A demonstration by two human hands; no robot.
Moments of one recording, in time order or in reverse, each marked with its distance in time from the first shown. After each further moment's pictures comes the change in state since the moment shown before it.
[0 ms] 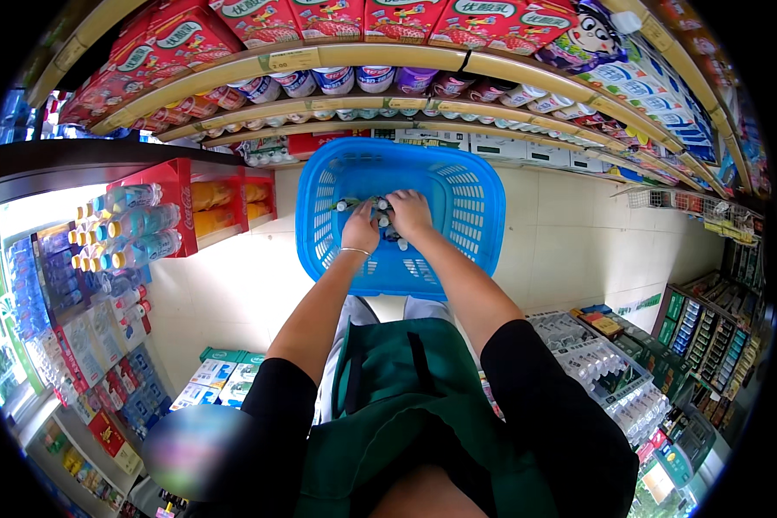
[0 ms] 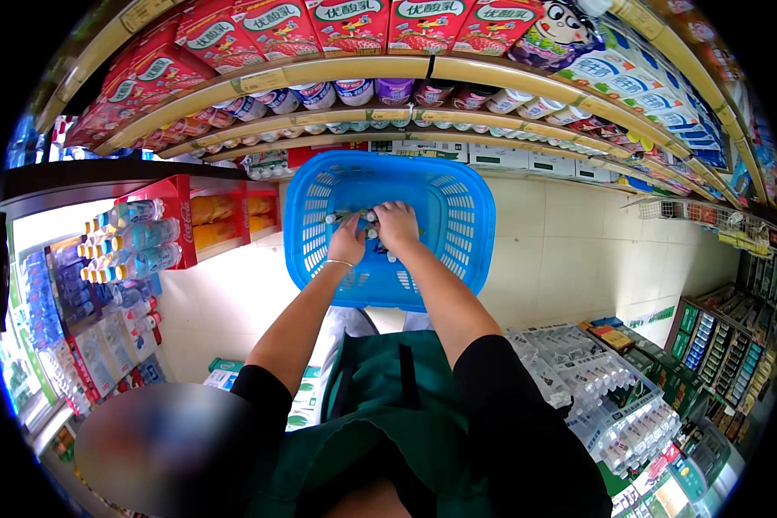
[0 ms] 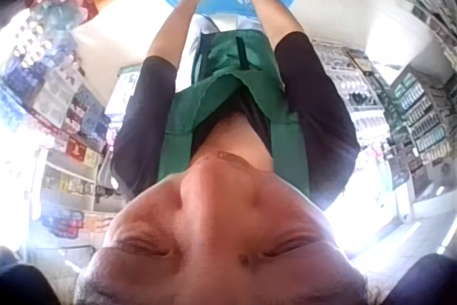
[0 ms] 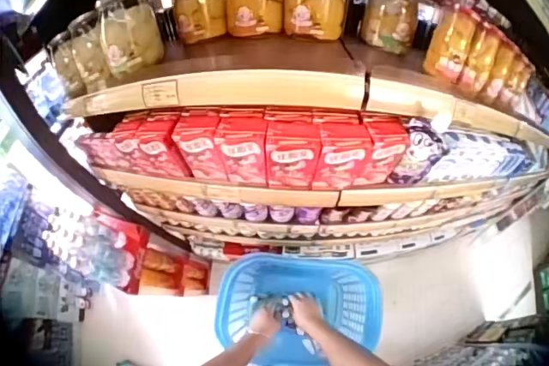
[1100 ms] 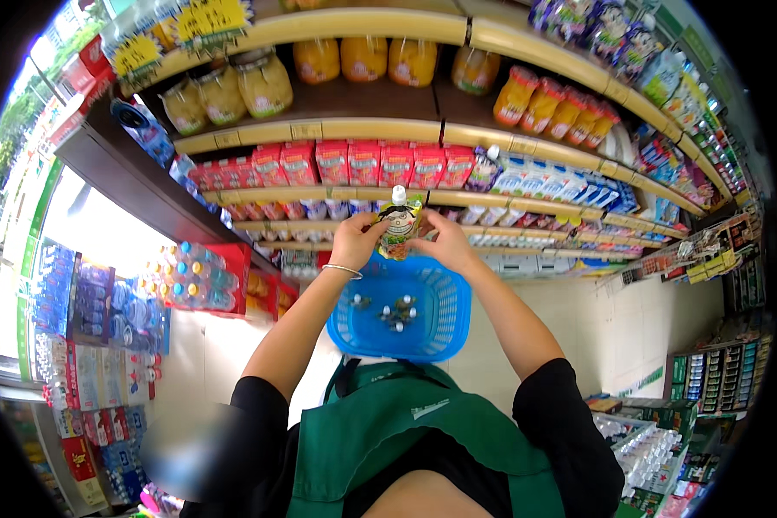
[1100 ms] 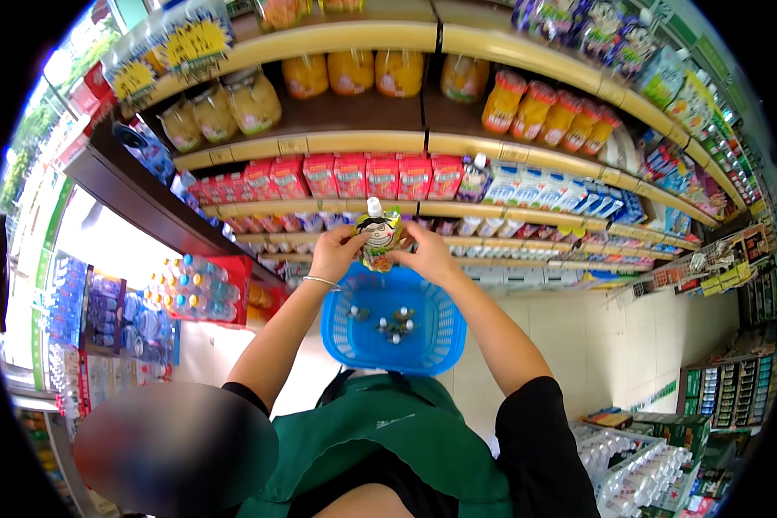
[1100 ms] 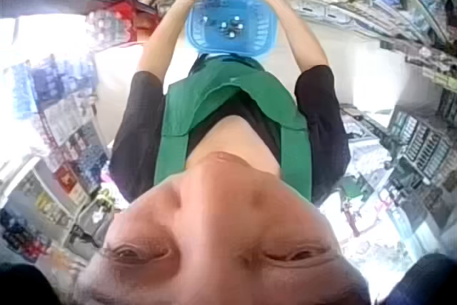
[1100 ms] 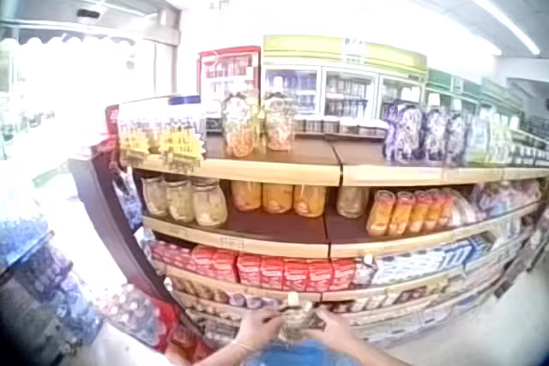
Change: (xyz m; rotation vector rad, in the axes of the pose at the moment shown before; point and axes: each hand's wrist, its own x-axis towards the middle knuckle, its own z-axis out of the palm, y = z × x) left_hand -0.010 0.241 -0.259 -0.510 0.244 0.289; right_hand -0.040 -0.088 -0.355 0.591 0.328 -0.305
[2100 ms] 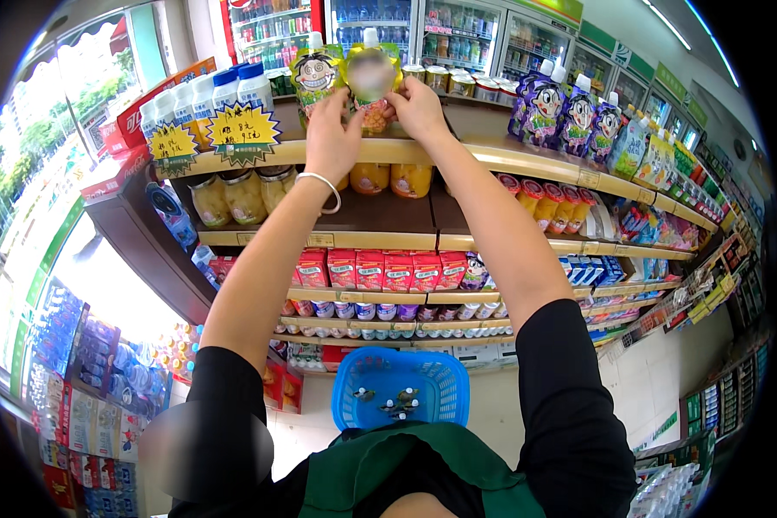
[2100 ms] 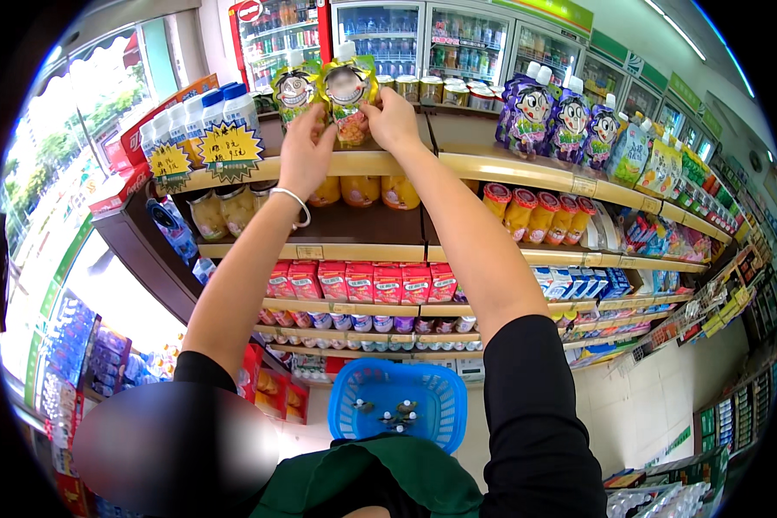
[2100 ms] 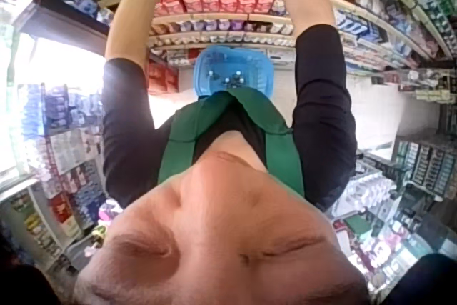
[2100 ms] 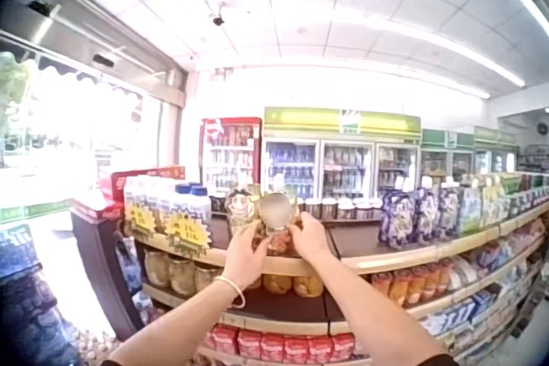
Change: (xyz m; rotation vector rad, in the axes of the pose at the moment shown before) left_hand 0.201 0.262 -0.092 0.363 0.457 0.844; right_hand 0.317 -0.194 -0.131 0.132 0.404 -0.361
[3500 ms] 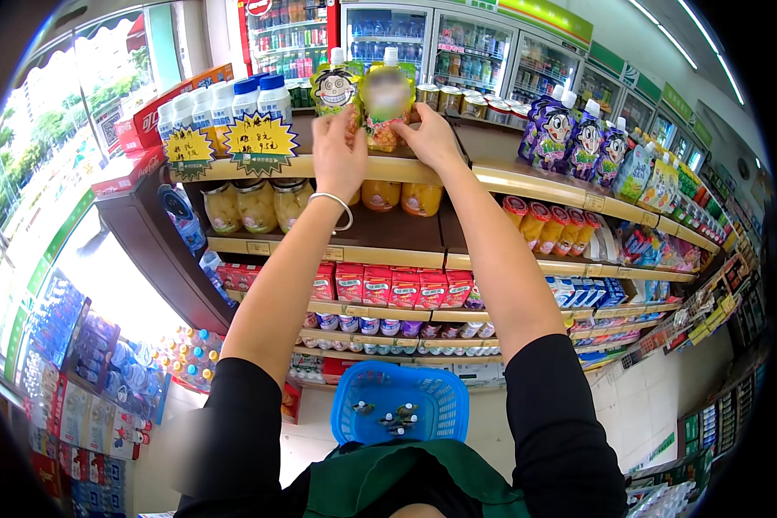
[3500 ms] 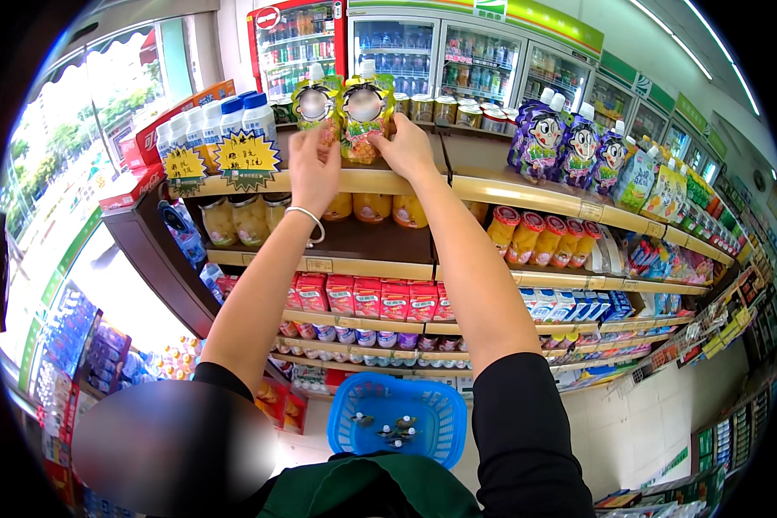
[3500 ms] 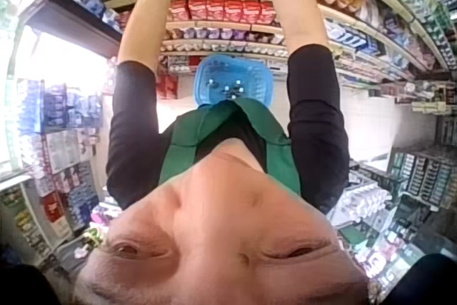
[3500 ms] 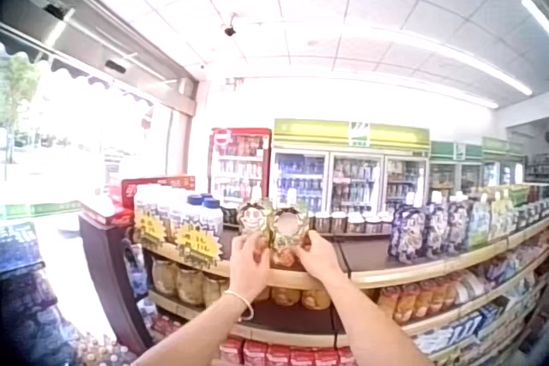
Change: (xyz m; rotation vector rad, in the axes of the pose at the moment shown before) left_hand -0.008 -0.003 -0.006 -0.014 0.166 -0.029; right_hand -0.013 -0.007 -0.001 -0.378 -0.040 -0.032
